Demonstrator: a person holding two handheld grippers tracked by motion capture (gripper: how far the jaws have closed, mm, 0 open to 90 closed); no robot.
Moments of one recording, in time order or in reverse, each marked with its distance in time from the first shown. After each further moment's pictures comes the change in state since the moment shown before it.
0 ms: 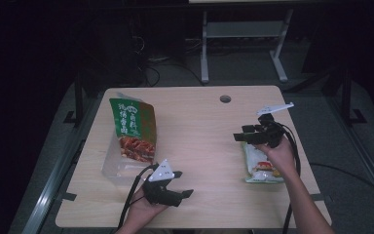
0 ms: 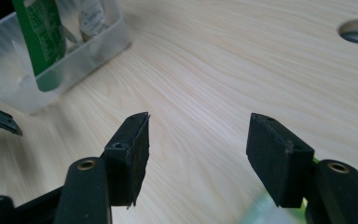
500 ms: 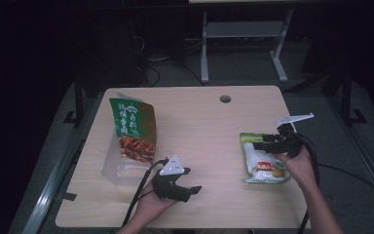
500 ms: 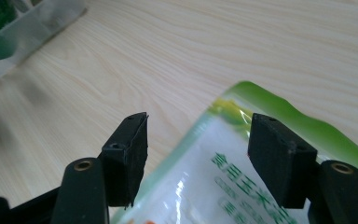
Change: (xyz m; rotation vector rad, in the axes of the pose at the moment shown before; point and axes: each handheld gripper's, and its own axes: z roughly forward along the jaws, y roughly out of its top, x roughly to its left) left arm -0.001 0.019 0.022 0.015 -0.015 0.022; right arm -0.024 -0.043 -0.033 0.053 -0.108 0.070
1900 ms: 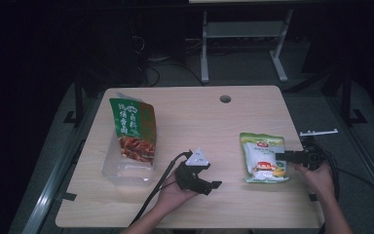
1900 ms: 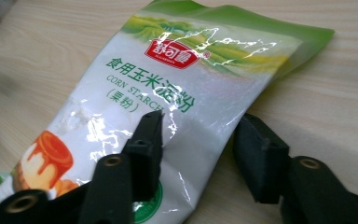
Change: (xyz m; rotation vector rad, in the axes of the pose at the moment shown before) left arm -0.006 0.034 0.050 0.037 -0.061 0.022; right arm -0.060 -0.066 -0.016 0.046 -0.035 0.266
